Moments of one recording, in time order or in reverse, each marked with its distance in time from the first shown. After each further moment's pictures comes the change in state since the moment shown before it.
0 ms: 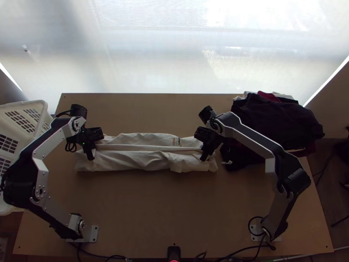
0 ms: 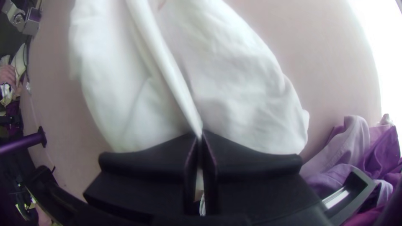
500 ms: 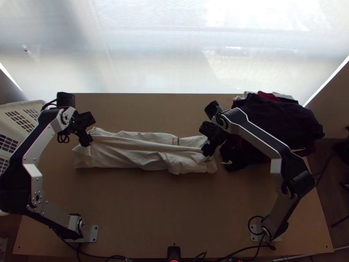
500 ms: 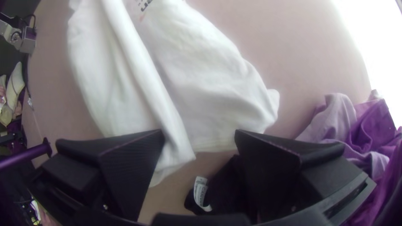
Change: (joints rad) left arm 0.041 -0.079 0.119 0.032 -0.009 -0.106; right arm -0.035 -0.042 0.030 -0.034 0.007 0.065
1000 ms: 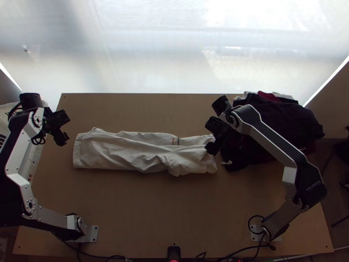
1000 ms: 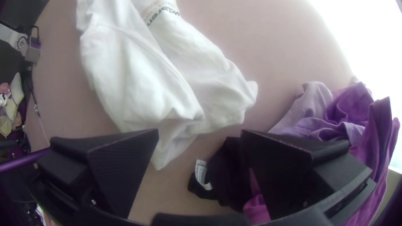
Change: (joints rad) left arm 0.225 -0.084 -0.013 0.083 0.035 0.182; right arm -0.018 -0.111 0.015 -0.063 0.000 0.040
